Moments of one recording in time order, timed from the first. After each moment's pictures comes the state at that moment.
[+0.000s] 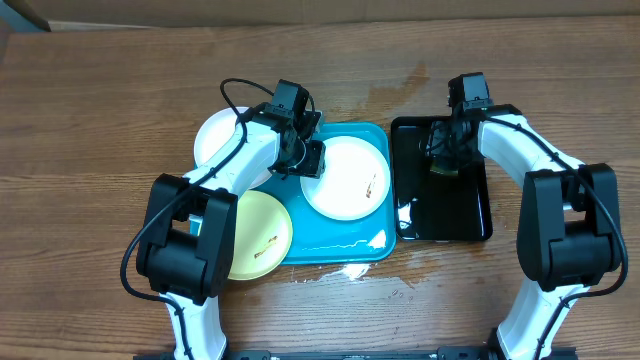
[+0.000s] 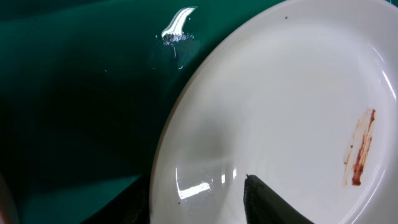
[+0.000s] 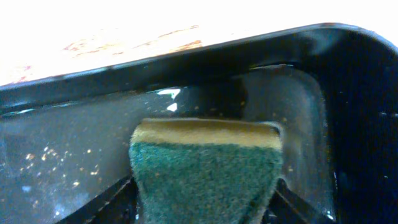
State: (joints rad) left arm -0.33 2.03 1.40 -0.69 0.24 -0.14; right arm 0.11 2.02 1.32 -0.57 0.04 0.31
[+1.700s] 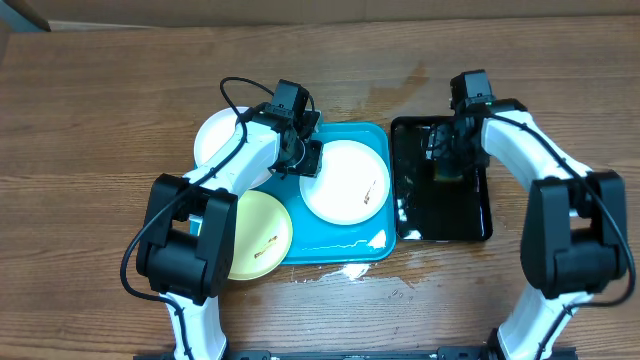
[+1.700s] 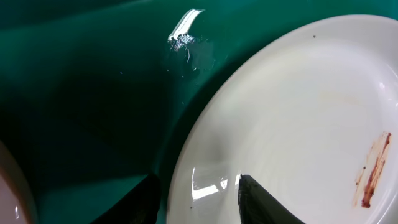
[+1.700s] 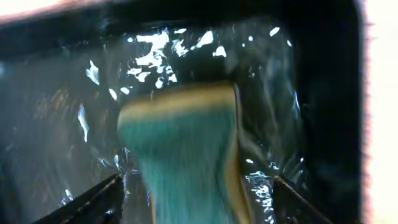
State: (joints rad) left arm -0.33 2.03 1.40 -0.69 0.21 -0.13; right arm 0.11 1.95 1.36 -0.77 0.03 0.30
